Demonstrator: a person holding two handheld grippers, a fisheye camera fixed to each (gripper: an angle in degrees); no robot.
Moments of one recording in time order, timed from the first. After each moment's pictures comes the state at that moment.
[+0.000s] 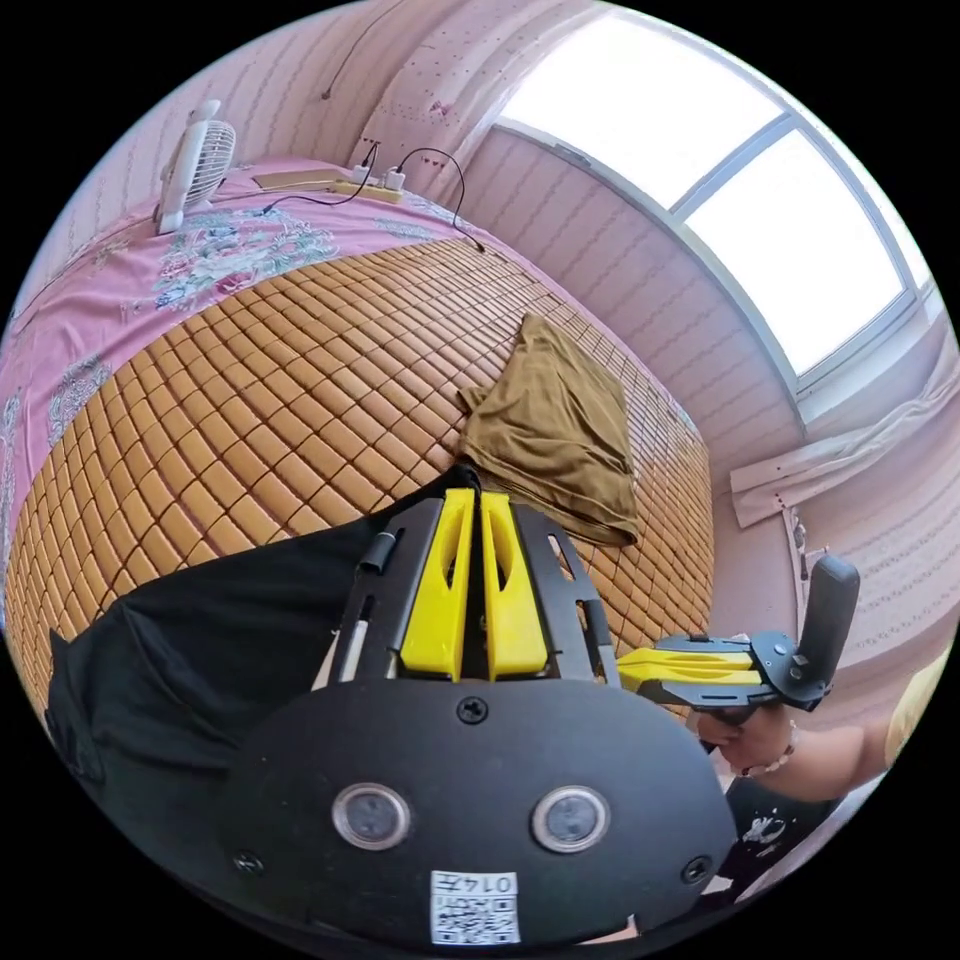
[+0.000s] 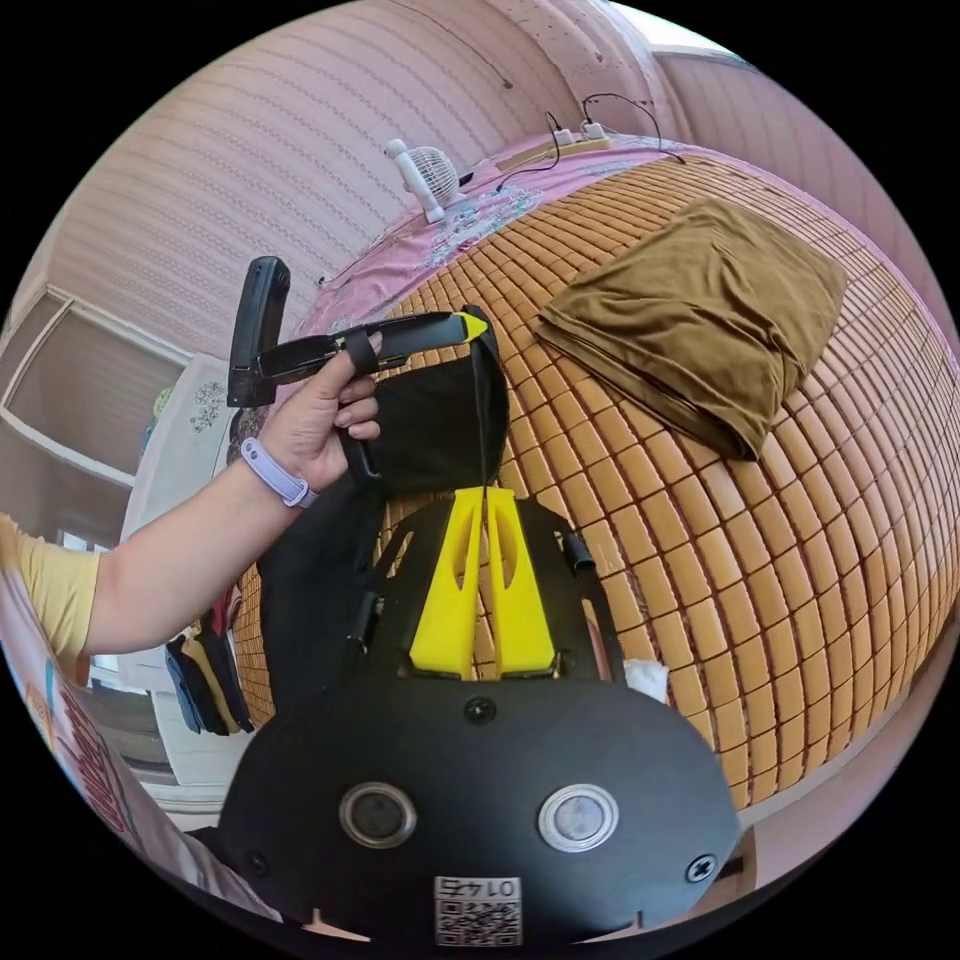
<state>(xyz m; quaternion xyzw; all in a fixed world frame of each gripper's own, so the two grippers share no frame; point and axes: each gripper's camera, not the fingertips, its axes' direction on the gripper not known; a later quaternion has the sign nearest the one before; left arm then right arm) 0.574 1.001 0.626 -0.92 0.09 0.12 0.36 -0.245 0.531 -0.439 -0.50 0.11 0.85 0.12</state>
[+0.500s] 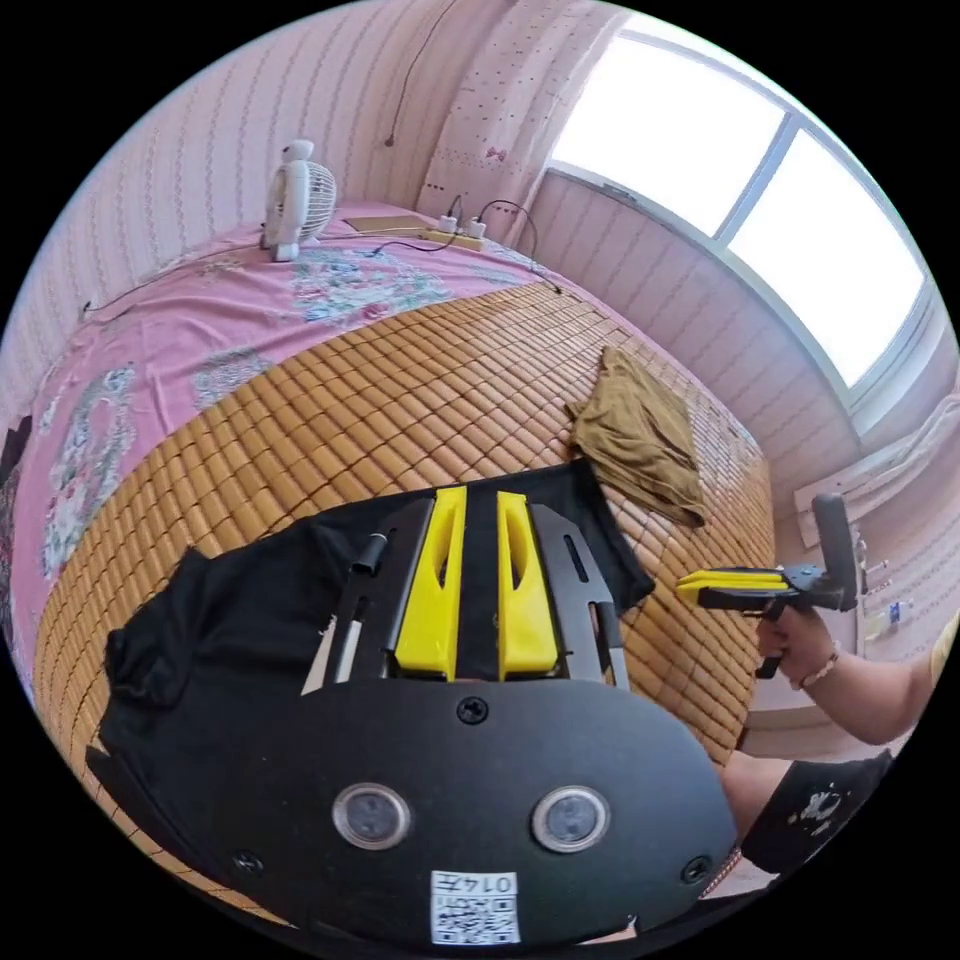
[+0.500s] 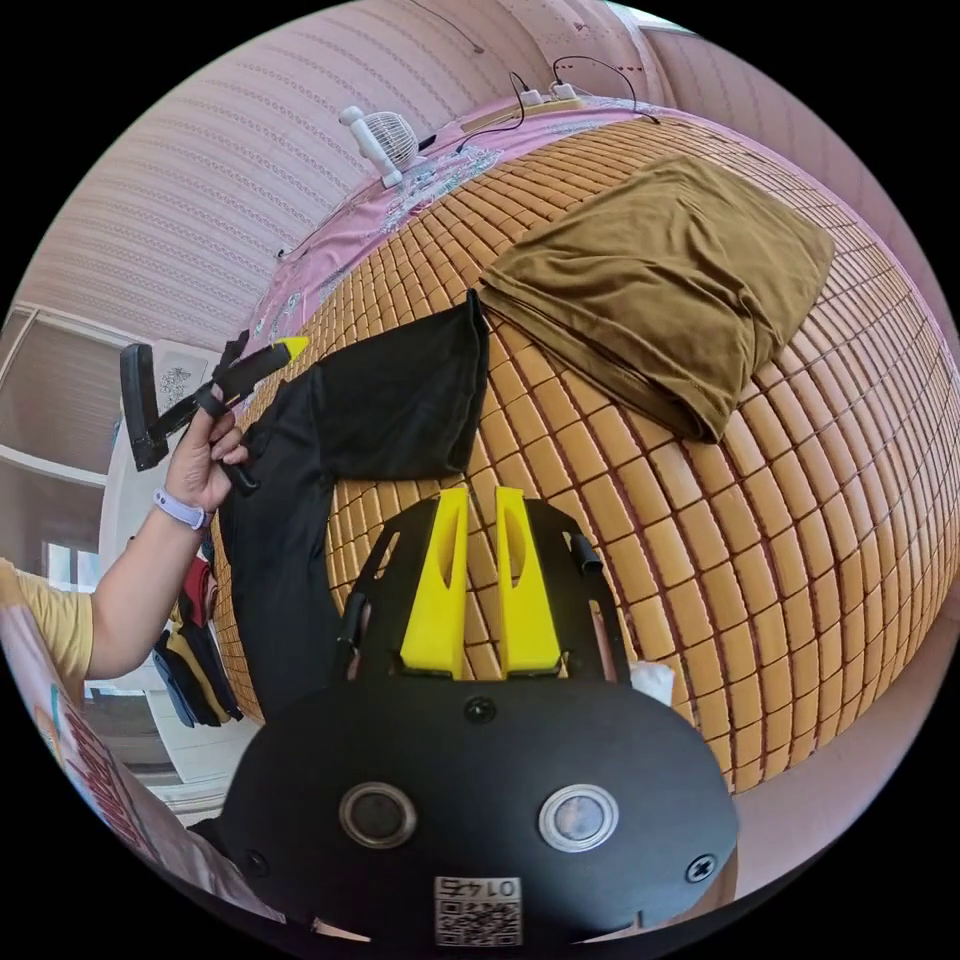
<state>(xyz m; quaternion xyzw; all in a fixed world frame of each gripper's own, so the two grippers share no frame) 0.555 0.891 0.672 -0.88 0.03 0.23 0.42 -0.265 0.556 -0.451 -0.54 0.08 0.84 0.08</state>
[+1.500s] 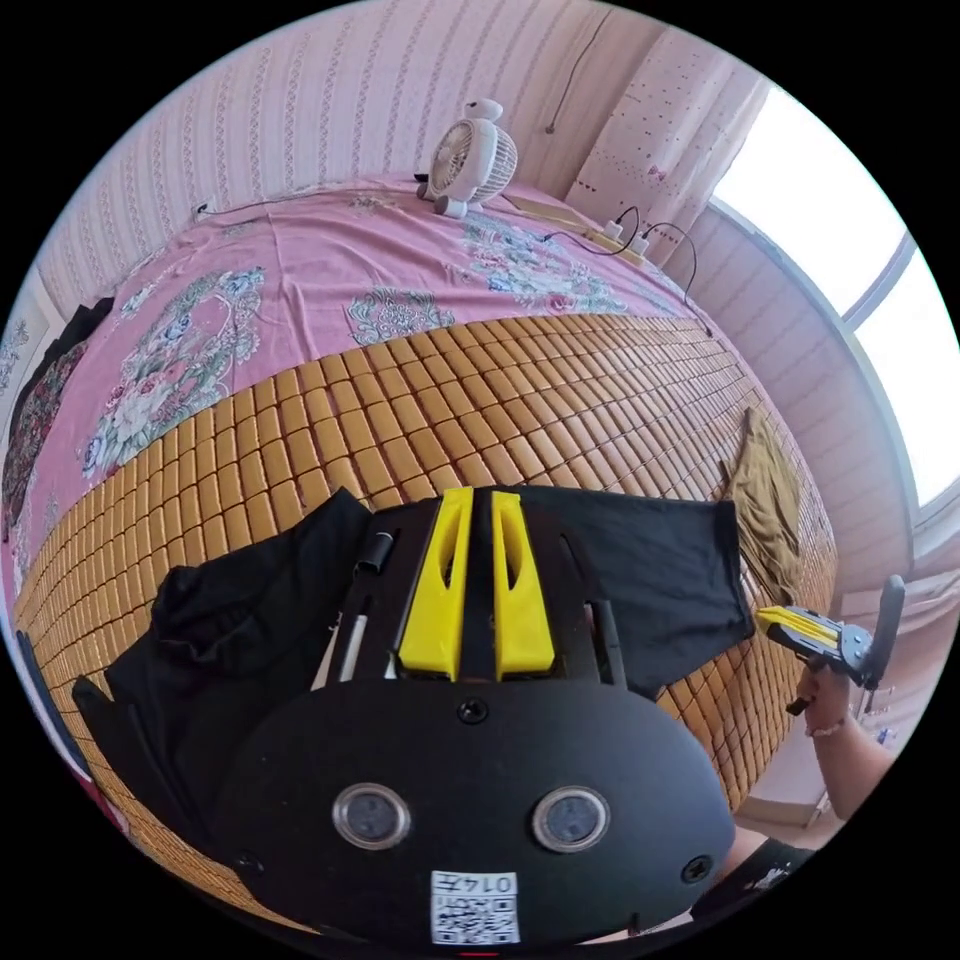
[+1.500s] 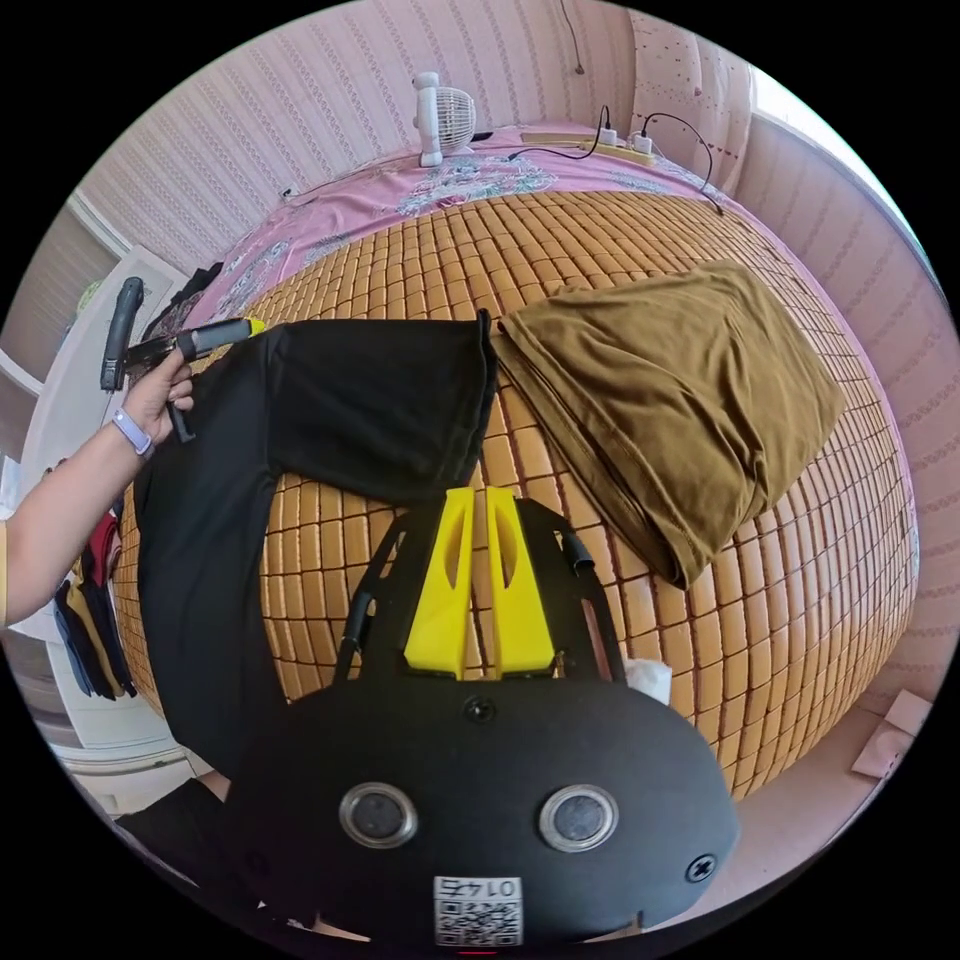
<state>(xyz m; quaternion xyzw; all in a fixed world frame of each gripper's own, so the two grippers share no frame) 0.453 0.866 0.643 -0.85 -0.11 0.23 0.45 -0.337 0.605 -0.375 -0.65 0.04 0.74 0.16</state>
